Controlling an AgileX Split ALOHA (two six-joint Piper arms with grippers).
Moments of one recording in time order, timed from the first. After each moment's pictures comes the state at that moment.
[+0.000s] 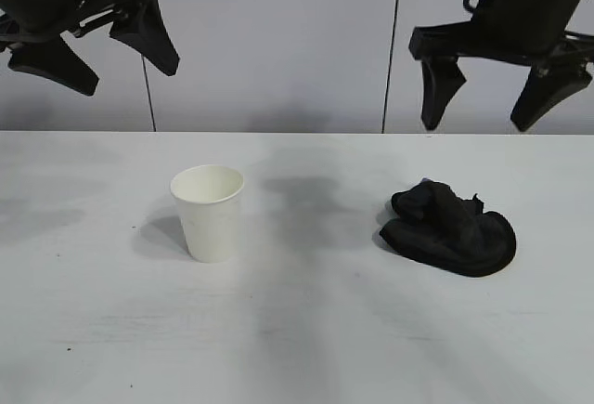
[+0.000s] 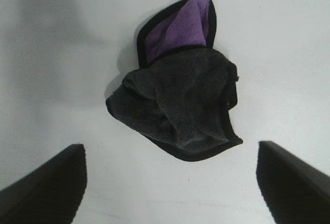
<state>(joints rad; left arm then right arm) -0.24 1.73 -1.30 -0.52 0.66 0.35 0.22 1.74 -1.42 -0.02 0.94 0.13</state>
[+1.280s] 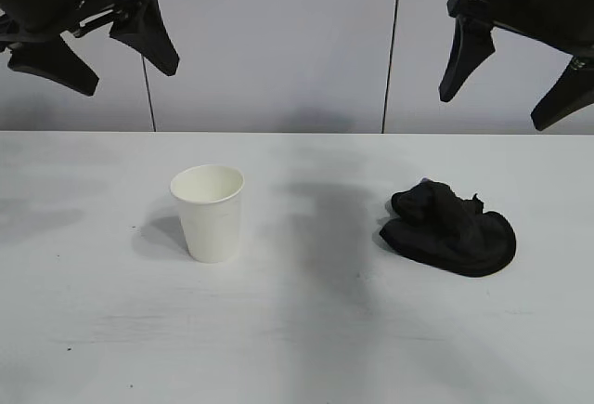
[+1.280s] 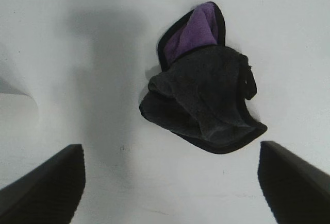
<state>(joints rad) -0.24 1.73 -1.30 -0.52 0.66 0.35 0.12 1.66 -1.27 0.23 0.82 0.06</state>
